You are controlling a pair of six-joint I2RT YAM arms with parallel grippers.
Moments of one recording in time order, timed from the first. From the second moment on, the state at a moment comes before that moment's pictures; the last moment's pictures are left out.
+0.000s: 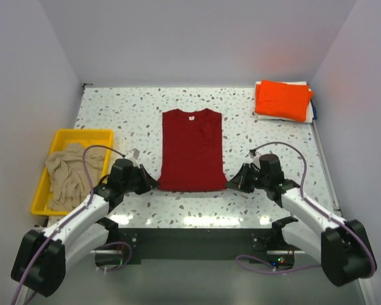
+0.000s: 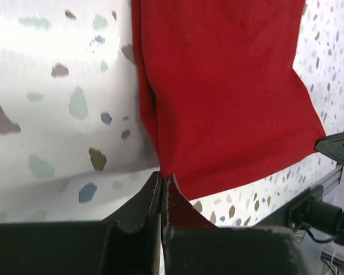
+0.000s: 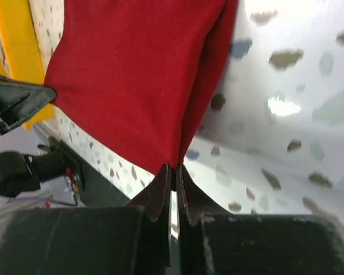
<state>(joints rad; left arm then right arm) -0.38 0.94 0.32 -0.11 0.24 -0.78 0.31 1.05 0.37 -0.08 -0.49 0.73</state>
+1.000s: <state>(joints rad) -0.55 0.97 0.67 -0.37 0.12 -0.90 0.33 0.94 0.64 -0.48 -0.43 0.71</state>
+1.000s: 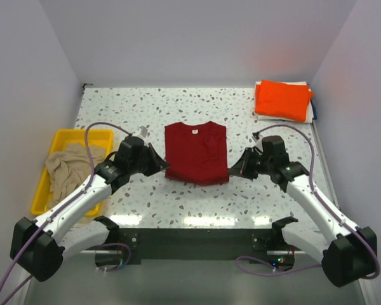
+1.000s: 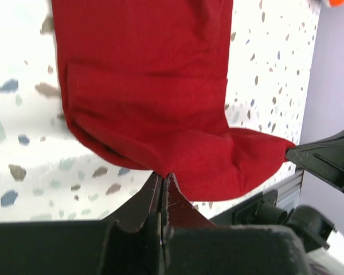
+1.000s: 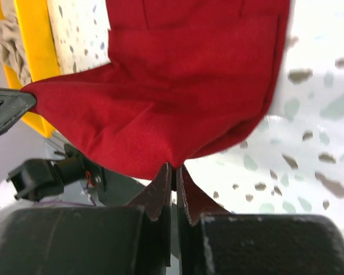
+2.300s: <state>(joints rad) -0.14 2.24 1.63 -0.01 0.51 -0.82 0.09 2.32 1.75 -0.21 -0.59 0.84</state>
